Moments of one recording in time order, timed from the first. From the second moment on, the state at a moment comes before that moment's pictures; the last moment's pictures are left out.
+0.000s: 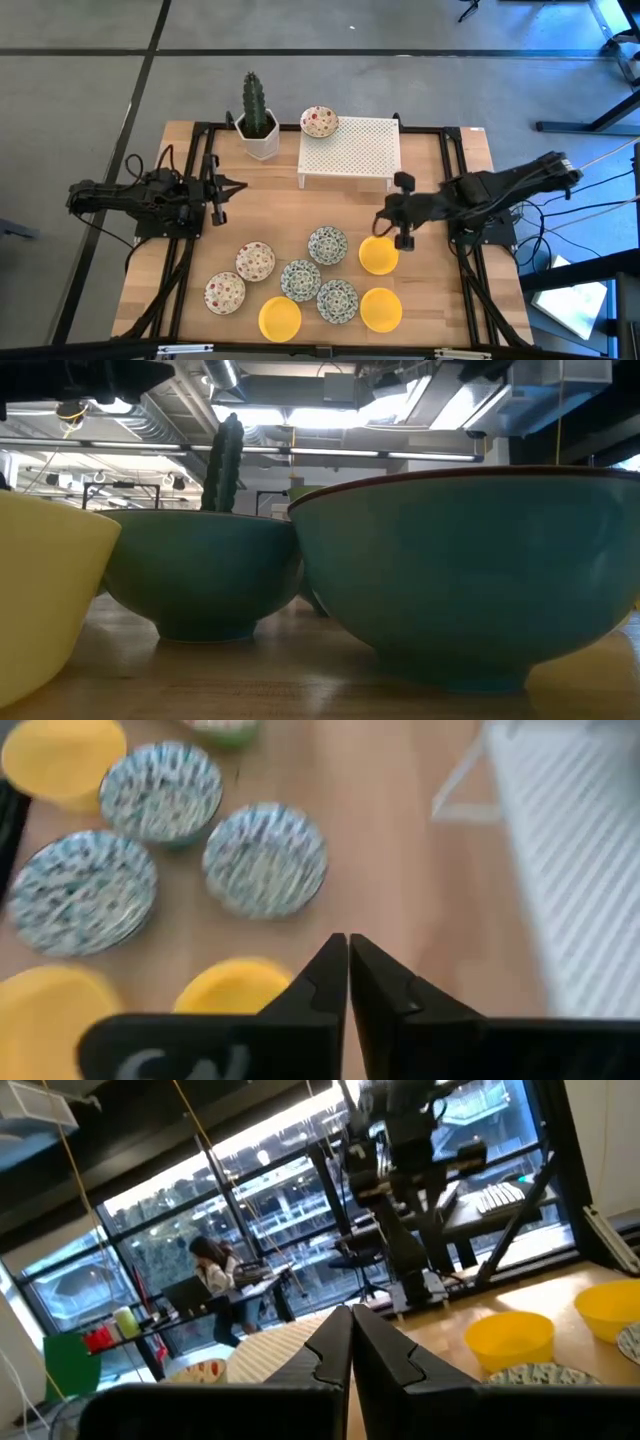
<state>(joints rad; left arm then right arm) -0.02 0.19 0.22 0.15 -0.16 0.40 0.33 1.19 1.24 -0.92 0.34 0.26</state>
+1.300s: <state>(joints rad) -0.02 0.19 0.22 0.13 -0.16 0.32 0.34 1.43 0.92 -0.87 0.15 0.71</state>
